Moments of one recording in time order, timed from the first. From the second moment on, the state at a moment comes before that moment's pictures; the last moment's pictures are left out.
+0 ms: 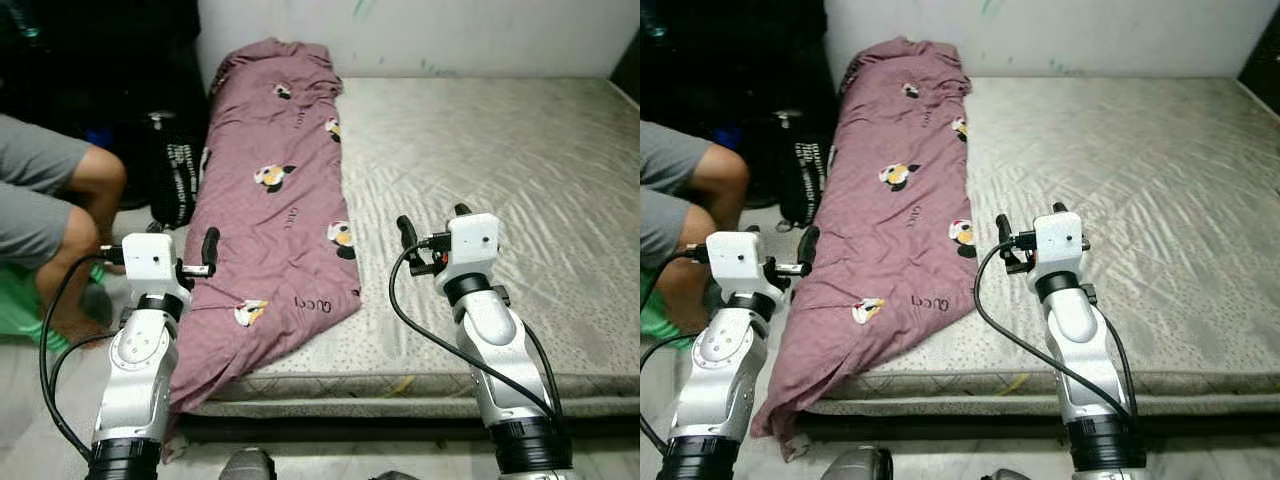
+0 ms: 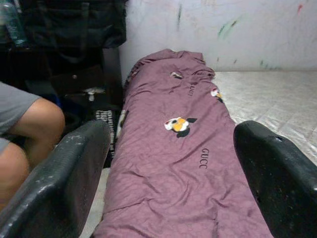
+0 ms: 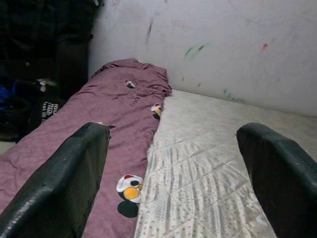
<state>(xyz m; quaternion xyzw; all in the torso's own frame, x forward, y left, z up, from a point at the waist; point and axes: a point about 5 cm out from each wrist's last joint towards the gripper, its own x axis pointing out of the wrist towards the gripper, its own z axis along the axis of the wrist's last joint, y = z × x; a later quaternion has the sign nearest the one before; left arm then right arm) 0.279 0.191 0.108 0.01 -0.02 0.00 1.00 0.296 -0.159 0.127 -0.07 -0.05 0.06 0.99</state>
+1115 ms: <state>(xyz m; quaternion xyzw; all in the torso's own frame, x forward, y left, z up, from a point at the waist) 0.279 0.189 0.104 0.01 -0.01 0.00 1.00 0.296 -0.160 0.127 -0.07 -0.05 0.06 0.99</state>
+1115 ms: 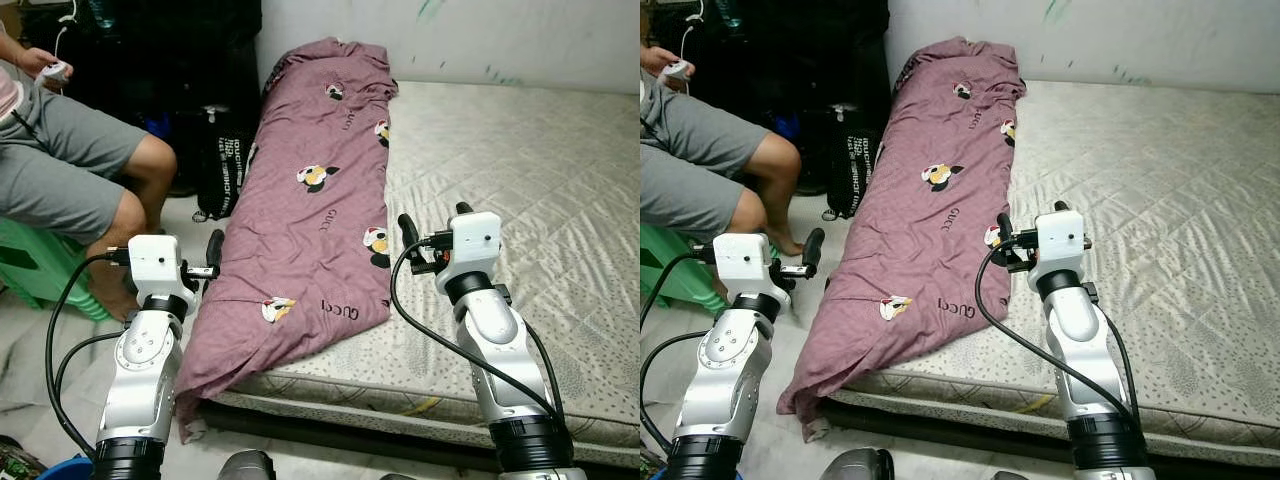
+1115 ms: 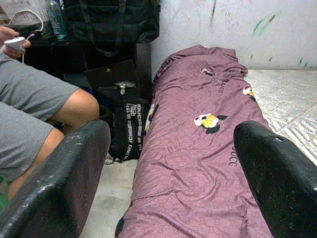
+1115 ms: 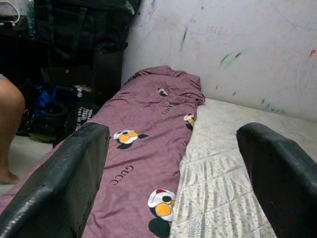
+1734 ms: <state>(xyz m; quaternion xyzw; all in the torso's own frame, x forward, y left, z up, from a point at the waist) 0.279 0.189 0.104 0.01 -0.01 0.00 1.00 0.296 -0.160 0.126 -0.07 -0.05 0.06 0.99</state>
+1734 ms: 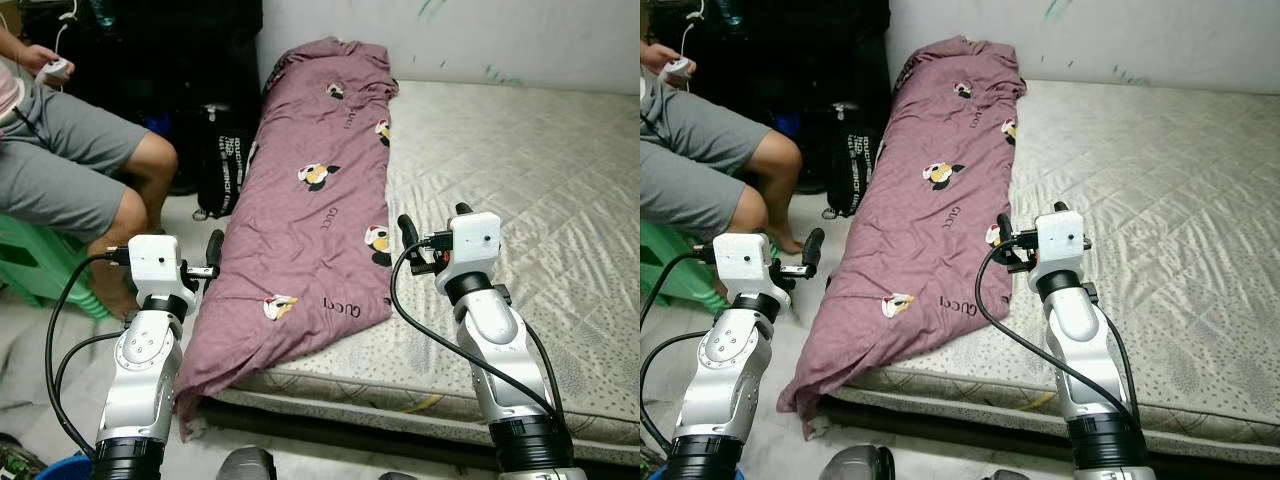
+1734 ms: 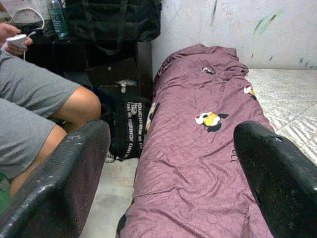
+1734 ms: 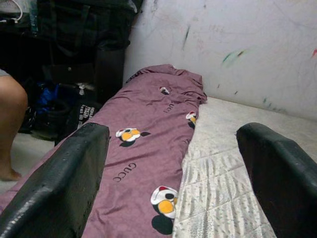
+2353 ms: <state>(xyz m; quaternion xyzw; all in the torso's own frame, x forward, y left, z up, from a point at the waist) 0.284 0.184 0.109 0.02 -0.02 -0.01 1.00 0.294 -0.164 0.122 -0.07 -0.04 0.06 1.00</state>
